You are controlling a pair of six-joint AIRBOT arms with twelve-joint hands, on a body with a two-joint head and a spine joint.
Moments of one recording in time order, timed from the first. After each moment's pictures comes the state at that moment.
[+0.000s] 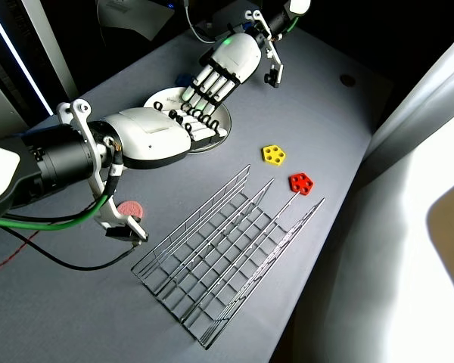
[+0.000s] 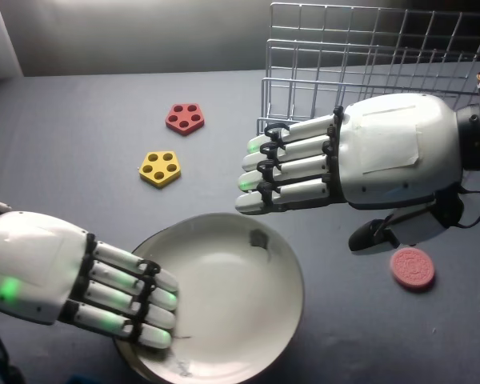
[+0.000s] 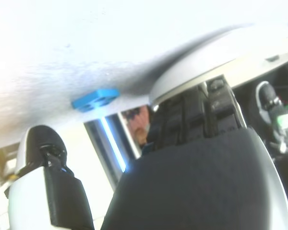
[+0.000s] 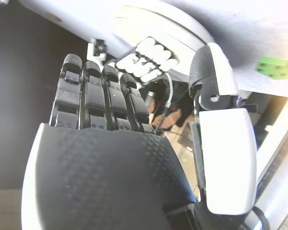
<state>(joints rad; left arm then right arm) 0.77 -0.88 1.77 1.42 -1.41 0.23 -0.20 -1.14 1.31 -1.33 0.73 -0.12</state>
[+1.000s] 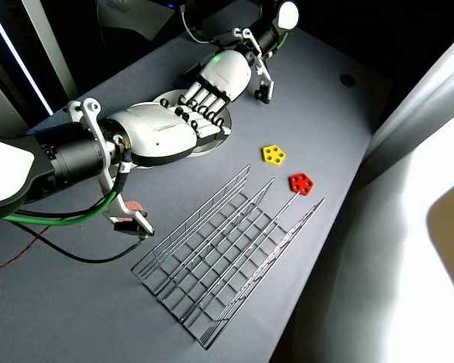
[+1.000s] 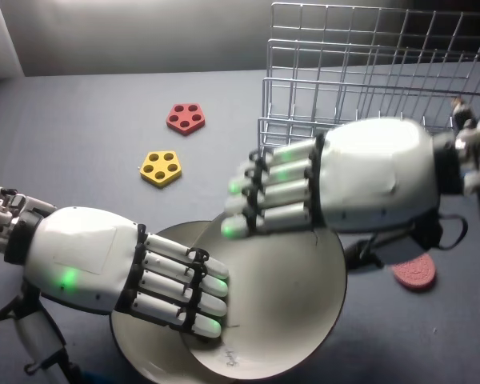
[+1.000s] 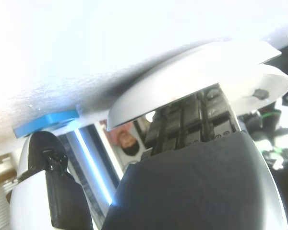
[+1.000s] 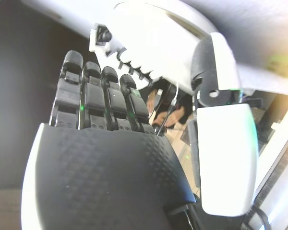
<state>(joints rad) 0.72 -0.95 1.76 1.39 -1.31 0.18 -0.25 -1.18 1.27 -1.32 0.67 -0.16</state>
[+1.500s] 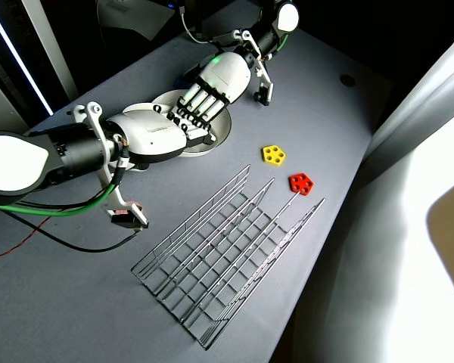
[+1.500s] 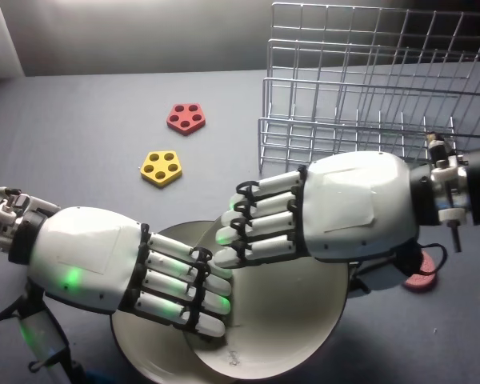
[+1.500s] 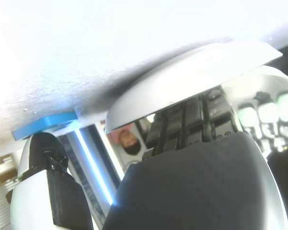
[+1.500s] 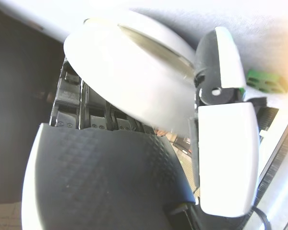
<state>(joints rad) 0.71 -0.96 1.78 1.39 -1.31 0.17 -0.28 -1.22 1.26 -1.27 0.62 -0.23</state>
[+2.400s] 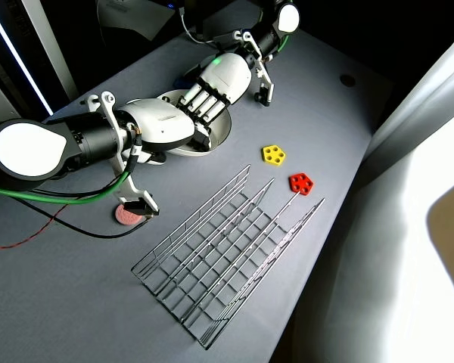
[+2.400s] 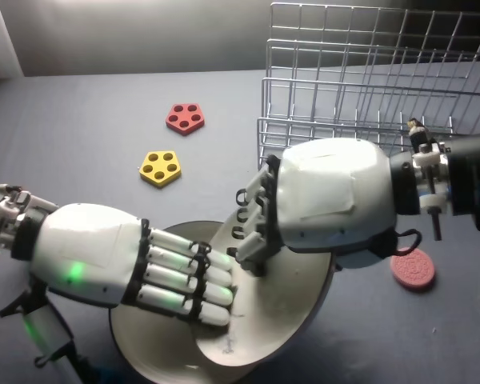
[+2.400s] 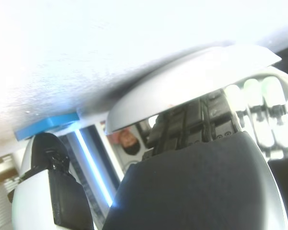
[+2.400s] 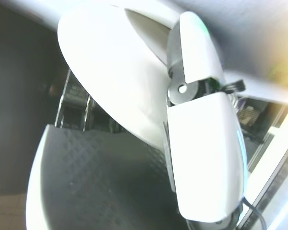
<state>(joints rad) 0.70 -0.97 1.80 1.40 -1.30 0.15 -0.22 -1.23 1.24 -1.23 0.63 -0.23</state>
